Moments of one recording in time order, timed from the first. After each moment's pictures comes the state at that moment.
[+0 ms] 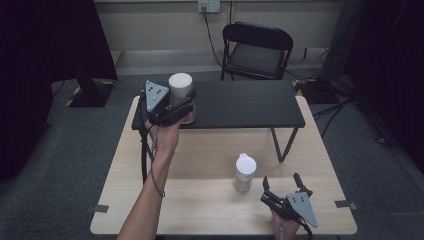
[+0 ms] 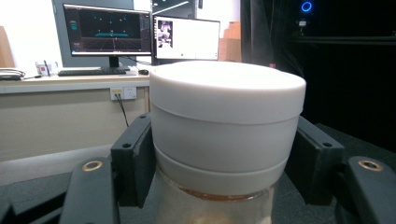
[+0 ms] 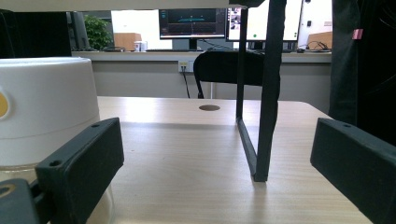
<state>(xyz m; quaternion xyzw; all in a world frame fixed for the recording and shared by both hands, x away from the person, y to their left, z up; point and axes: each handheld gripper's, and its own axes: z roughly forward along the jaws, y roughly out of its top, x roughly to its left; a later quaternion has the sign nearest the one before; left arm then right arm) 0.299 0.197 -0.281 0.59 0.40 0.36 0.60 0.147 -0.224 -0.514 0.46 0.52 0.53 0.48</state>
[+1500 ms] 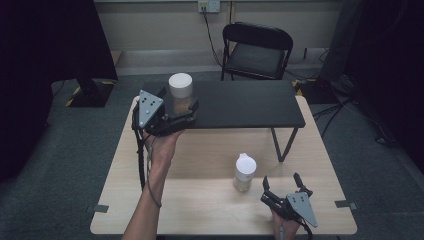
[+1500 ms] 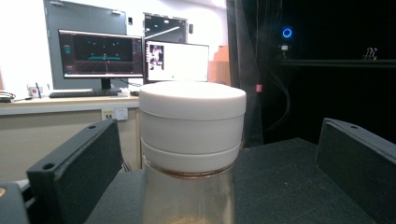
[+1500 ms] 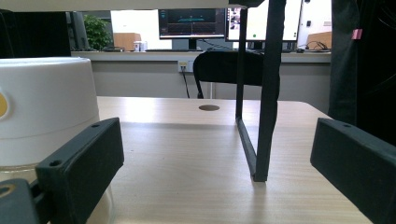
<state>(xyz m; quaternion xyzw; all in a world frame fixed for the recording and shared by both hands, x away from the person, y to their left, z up) 0.270 0.206 -0.298 0.56 0.36 0.38 0.64 0.147 -0.224 -0.514 0.47 0.52 0.53 0.48</state>
